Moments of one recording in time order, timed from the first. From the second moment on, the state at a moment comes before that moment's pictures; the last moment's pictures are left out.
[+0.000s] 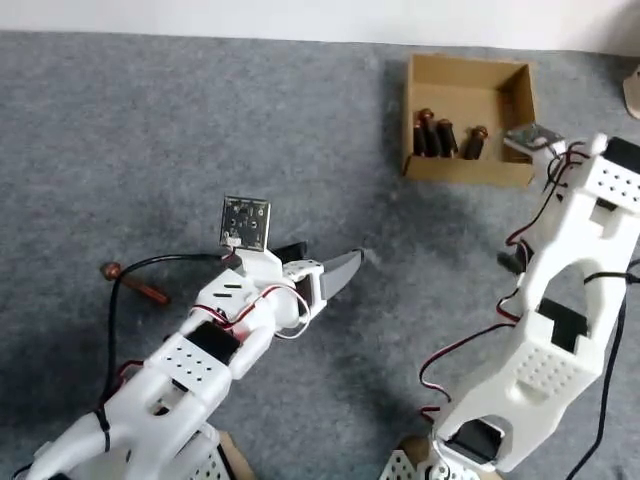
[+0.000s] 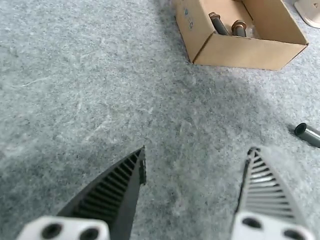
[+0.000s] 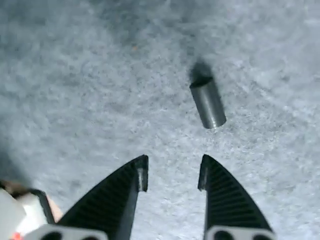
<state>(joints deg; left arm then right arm) 25.4 -43.7 76.4 6.1 28.5 25.1 22.0 -23.7 100.1 62.7</state>
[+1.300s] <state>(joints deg) 25.4 -43.7 76.4 6.1 28.5 25.8 34.5 -19.6 88.0 84.4</state>
